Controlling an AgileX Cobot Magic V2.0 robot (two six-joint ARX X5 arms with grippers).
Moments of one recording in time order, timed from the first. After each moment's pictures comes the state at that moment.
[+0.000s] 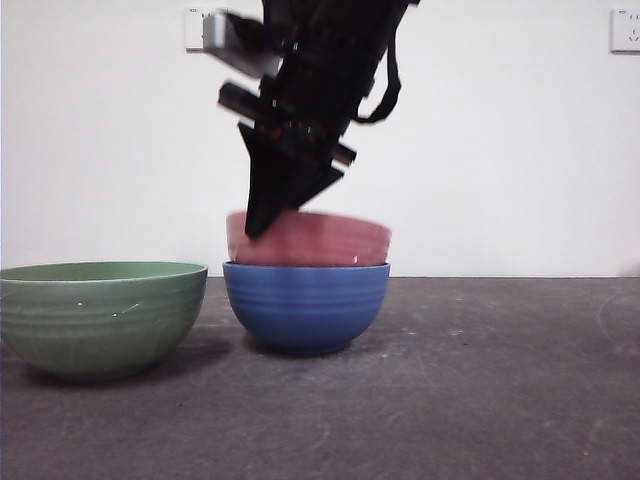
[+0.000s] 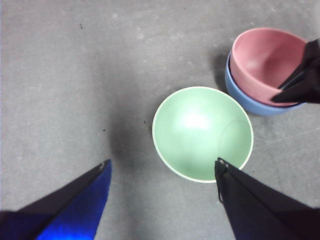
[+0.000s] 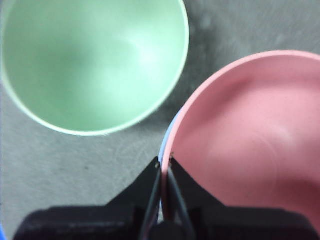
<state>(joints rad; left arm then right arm) -0.13 0.85 1.17 -1.08 0.11 0.07 0.76 1.88 1.57 -0.75 -0.20 -0.33</state>
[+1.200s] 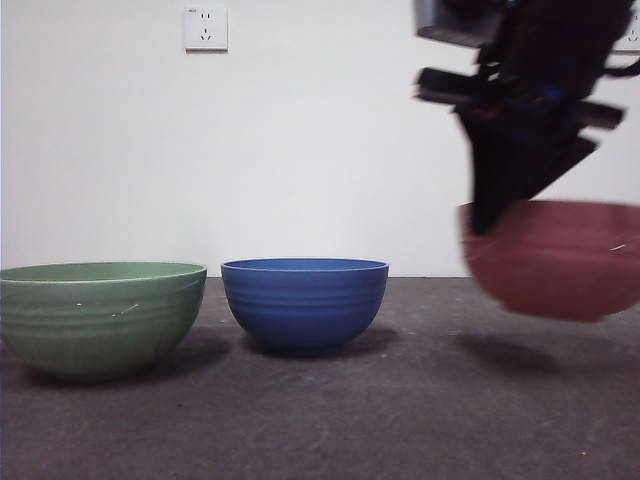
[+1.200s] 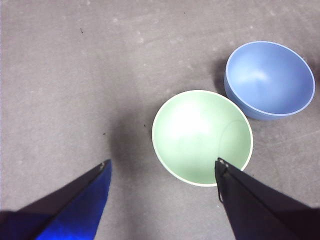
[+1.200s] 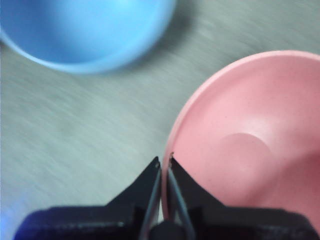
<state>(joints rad) -0.13 0.85 1.17 -1.07 0.11 0.07 0.66 1.38 1.00 -0.65 0.10 0.08</state>
